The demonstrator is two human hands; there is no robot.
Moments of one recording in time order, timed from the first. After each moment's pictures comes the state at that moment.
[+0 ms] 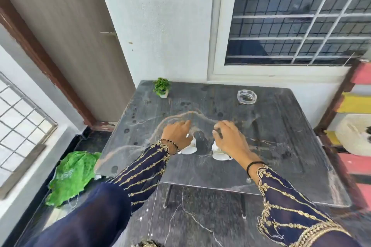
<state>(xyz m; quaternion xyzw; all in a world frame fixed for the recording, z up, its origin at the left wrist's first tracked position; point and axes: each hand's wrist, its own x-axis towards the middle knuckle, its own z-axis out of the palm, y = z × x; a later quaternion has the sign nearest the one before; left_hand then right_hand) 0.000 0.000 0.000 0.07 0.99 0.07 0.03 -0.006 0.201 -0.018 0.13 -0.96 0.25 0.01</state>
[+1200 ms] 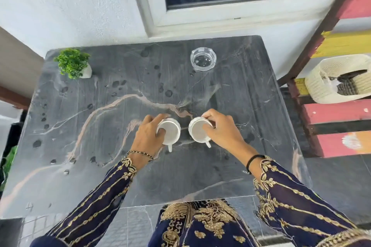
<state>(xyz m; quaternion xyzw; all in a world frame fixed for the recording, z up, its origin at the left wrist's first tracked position) -0.098 0.108 -0.084 0.01 0.95 0.29 0.09 -0.104 0.343 -0.090 -0.04 -0.89 0.41 -0.18</state>
